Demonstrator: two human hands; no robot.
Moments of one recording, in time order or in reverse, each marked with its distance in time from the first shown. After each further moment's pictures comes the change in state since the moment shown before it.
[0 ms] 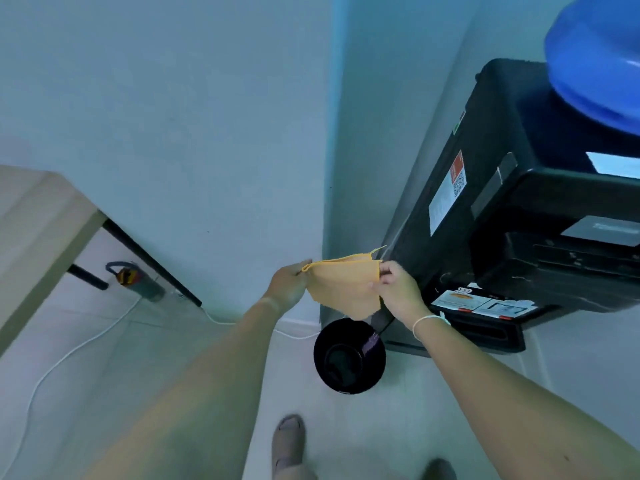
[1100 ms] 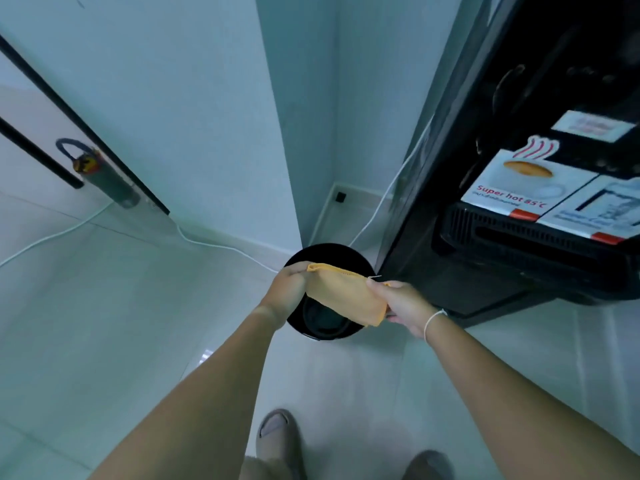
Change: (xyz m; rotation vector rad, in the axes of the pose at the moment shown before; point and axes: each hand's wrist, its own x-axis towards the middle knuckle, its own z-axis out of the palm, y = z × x) left_hand 0.077 -0.247 0.238 -0.379 0.080 -0.046; right_hand 0.088 0.334 0.045 0.074 -0.410 0.333
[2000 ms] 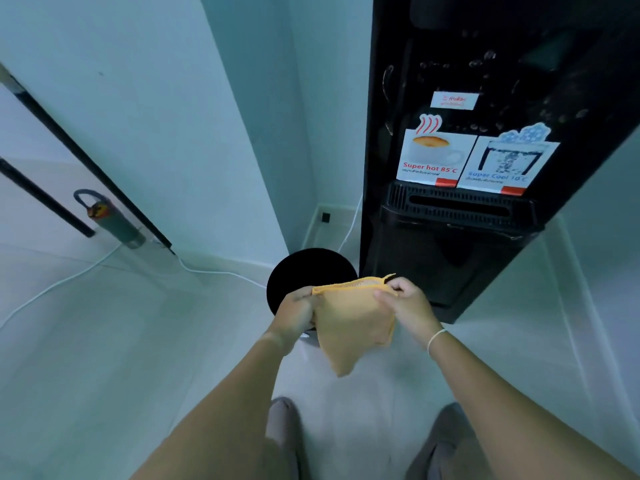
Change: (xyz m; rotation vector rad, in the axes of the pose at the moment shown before) left_hand -0.075 -0.035 0.063 0.080 0.035 0.022; right_hand -0.059 0.079 -0.034 0.097 0.224 -0.412
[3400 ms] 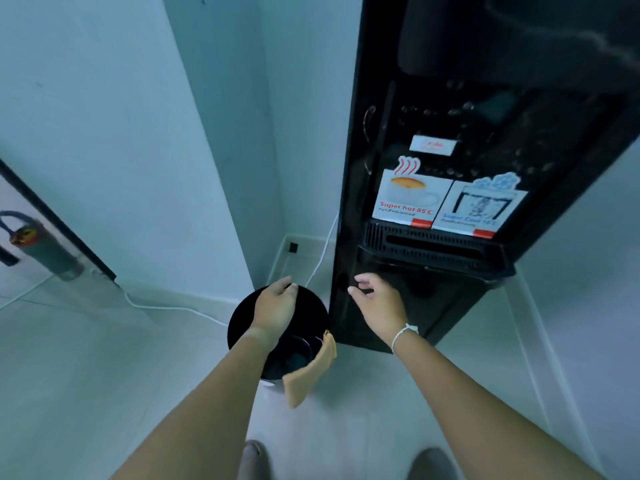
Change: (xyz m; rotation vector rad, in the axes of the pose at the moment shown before) left_hand 0.076 0.035 0.006 -0.022 0.120 0.068; right_hand 0.059 -0.038 0.003 -0.310 0.170 -0.185
